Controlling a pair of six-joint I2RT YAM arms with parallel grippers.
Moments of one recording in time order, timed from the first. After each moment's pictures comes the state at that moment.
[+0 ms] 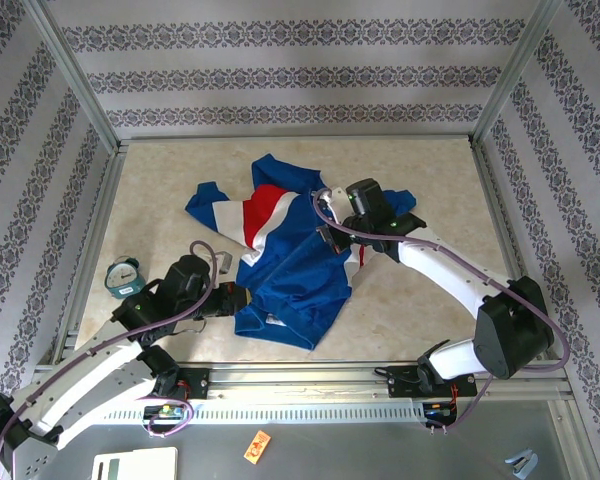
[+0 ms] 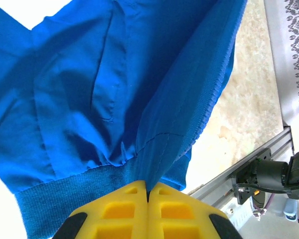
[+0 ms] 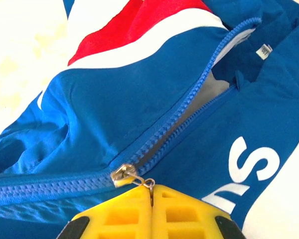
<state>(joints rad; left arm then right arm) -0.65 0.69 0.57 -0.60 0.25 -0.76 0.51 1.42 1.03 -0.43 -0.24 -0.03</state>
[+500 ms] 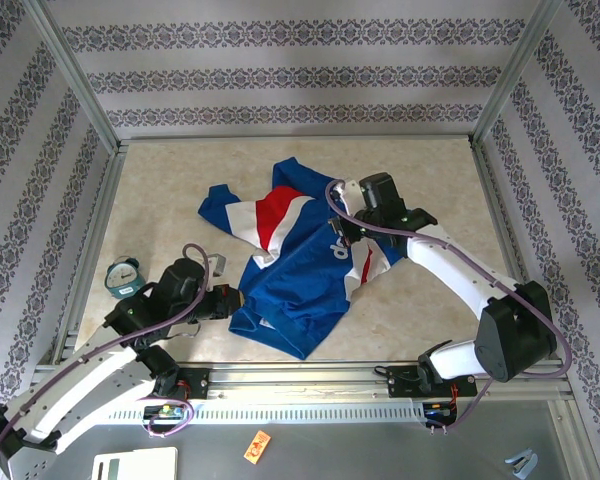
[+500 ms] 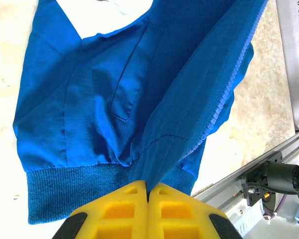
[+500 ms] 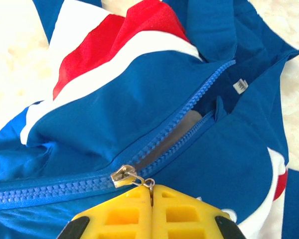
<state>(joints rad) -0.65 0.63 0.58 -0.68 0.20 -0.76 0.44 1.40 1.05 -0.45 -0.23 -0.03</state>
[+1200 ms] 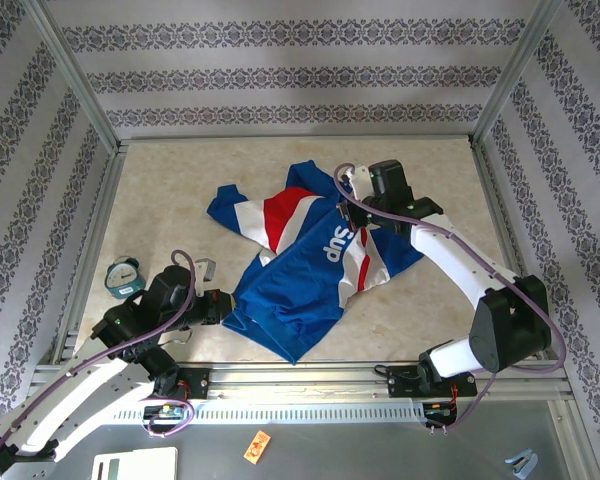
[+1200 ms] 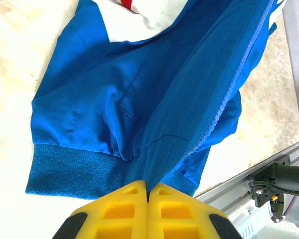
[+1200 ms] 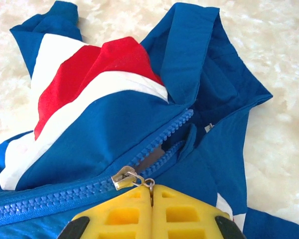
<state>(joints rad) -0.65 0.55 0.58 -0.78 0.16 -0.76 0.36 1.45 1.13 -0.45 -0.22 -0.03</state>
